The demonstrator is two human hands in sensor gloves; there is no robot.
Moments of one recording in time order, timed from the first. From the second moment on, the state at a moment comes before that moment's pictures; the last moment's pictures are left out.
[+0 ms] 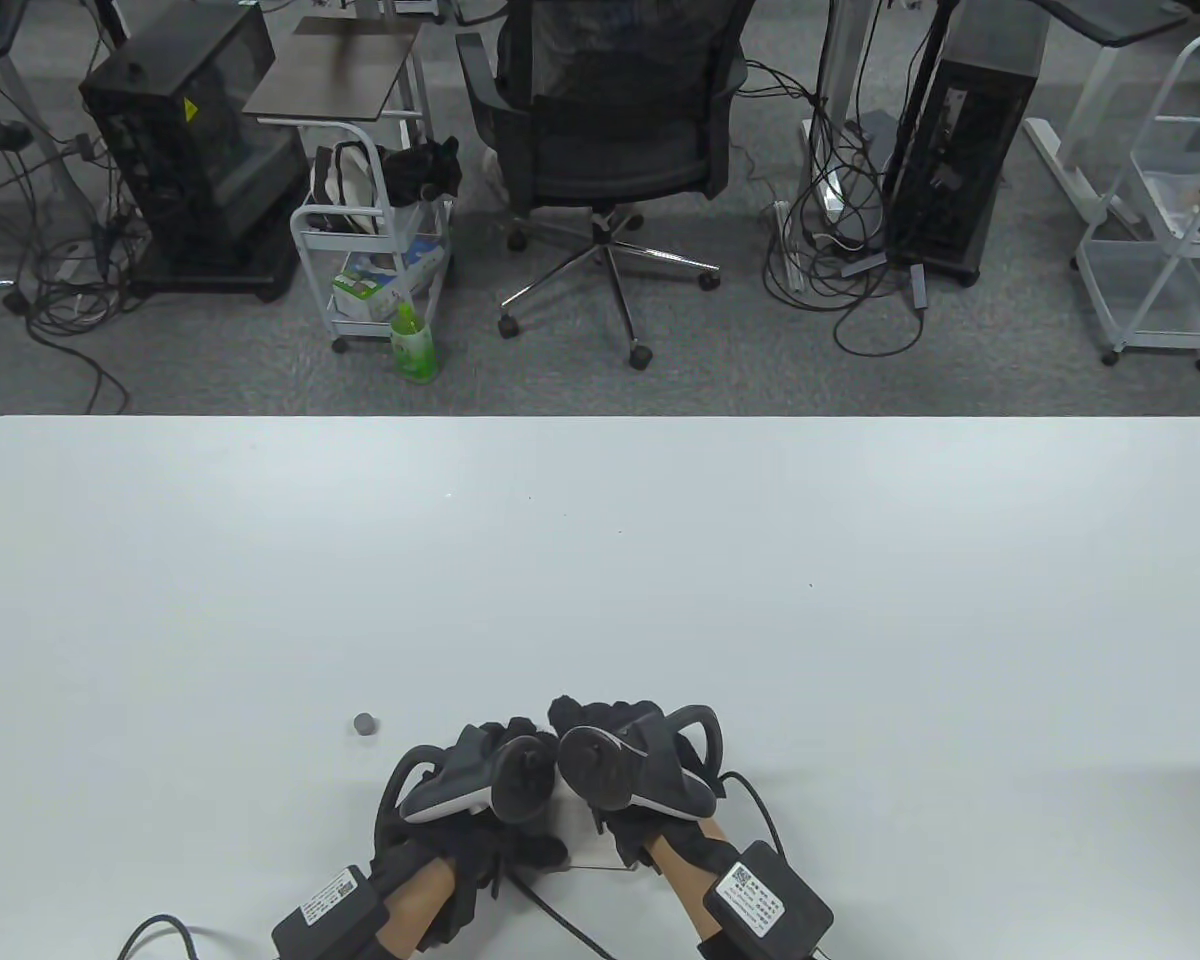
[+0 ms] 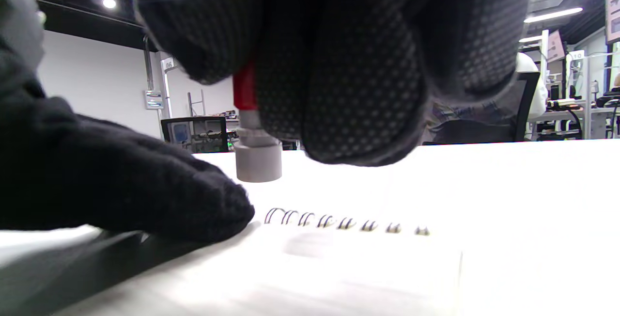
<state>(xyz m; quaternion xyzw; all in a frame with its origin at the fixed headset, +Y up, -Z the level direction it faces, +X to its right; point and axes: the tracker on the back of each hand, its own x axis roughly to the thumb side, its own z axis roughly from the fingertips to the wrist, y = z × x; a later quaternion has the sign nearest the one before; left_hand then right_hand) -0.145 -0.802 -0.282 -0.23 -0.24 0.01 0.94 0.001 -0.744 -0.292 0.24 -0.07 0.96 0.11</state>
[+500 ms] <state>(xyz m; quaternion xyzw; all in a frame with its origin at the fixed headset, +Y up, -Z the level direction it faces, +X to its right) -0.145 -0.802 -0.282 -0.23 -0.24 0.01 0.94 0.017 -0.758 -0.296 0.23 -0.04 0.97 0.08</state>
